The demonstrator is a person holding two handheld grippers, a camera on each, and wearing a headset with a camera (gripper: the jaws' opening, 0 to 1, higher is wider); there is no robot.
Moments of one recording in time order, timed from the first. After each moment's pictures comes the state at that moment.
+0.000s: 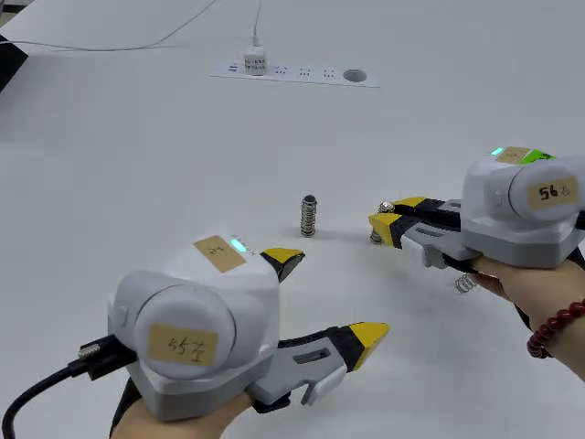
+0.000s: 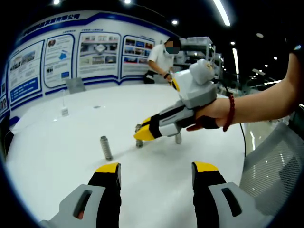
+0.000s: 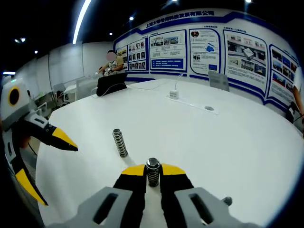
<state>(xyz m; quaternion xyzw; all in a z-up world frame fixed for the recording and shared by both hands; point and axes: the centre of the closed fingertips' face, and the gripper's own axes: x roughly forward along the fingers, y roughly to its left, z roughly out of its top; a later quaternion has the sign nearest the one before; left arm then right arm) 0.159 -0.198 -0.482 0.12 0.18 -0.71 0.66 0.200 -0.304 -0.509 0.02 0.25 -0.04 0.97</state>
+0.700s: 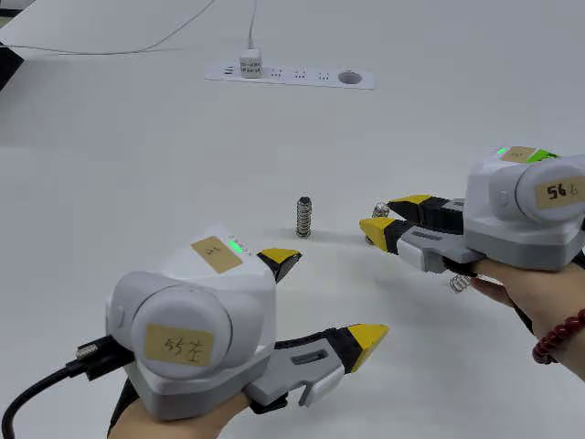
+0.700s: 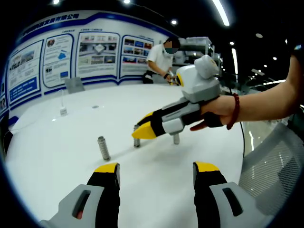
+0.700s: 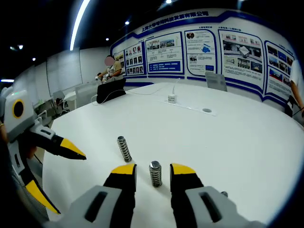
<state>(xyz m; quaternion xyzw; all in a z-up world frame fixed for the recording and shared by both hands) 0.154 -0.199 -0.481 0.12 0.18 -0.72 0.66 0.191 -0.301 -0.489 0.05 0.22 -0.05 0.97</state>
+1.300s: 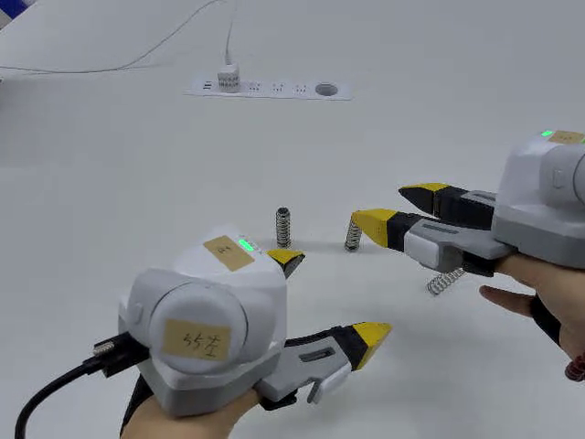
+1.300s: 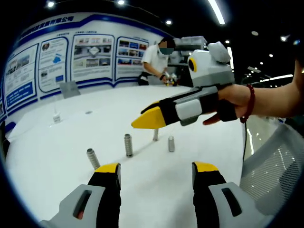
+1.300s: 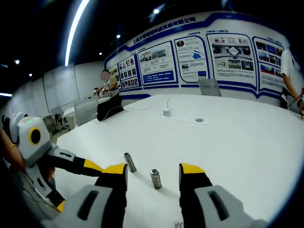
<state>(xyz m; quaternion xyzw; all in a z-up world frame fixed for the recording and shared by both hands) 0.139 -0.224 -0.474 0.13 0.17 -0.73 0.65 0.164 -0.304 -0.441 0.08 0.18 -0.07 0.98</state>
